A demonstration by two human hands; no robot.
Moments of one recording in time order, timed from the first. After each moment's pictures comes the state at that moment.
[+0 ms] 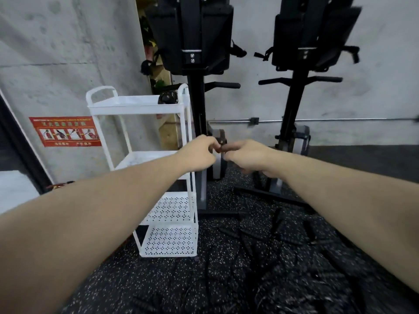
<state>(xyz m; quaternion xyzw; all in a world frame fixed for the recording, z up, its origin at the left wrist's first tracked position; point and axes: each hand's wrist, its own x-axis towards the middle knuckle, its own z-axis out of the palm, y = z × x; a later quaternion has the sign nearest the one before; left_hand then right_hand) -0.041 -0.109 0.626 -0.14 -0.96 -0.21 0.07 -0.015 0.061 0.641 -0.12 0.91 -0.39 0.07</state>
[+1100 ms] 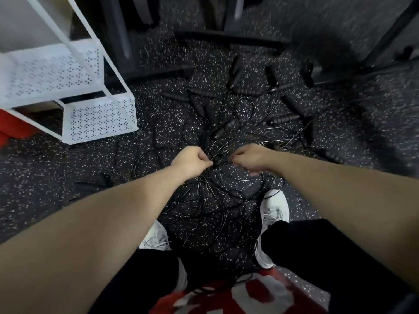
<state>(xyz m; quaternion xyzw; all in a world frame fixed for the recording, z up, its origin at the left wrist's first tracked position) 0.035 0.050 0.191 0.01 -0.91 -0.29 -0.31 0.048 0.248 0.207 0.11 0.84 -0.35 0.39</state>
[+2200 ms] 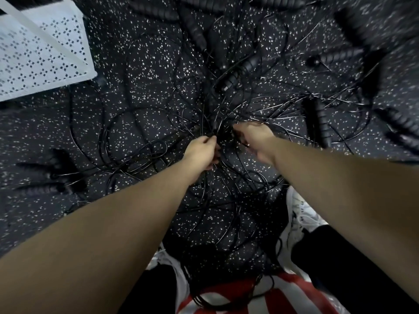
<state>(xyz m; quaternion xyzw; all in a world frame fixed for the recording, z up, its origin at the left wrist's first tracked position) -0.004 0.063 -0.029 0.26 -0.72 -0.49 -0.41 -0.018 0.222 -0.035 0.43 0.66 -0.53 0.31</state>
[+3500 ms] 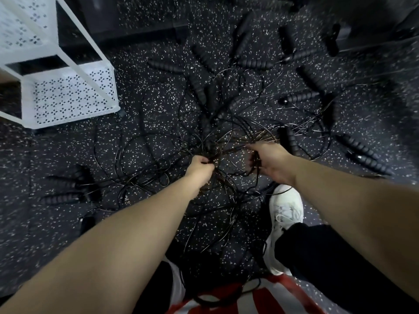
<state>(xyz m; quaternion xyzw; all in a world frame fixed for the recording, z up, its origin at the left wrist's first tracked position) 0.028 0.071 0.044 0.27 -0.75 -0.48 -0.38 0.026 0.258 0.087 0.43 0.61 -0.61 0.26</state>
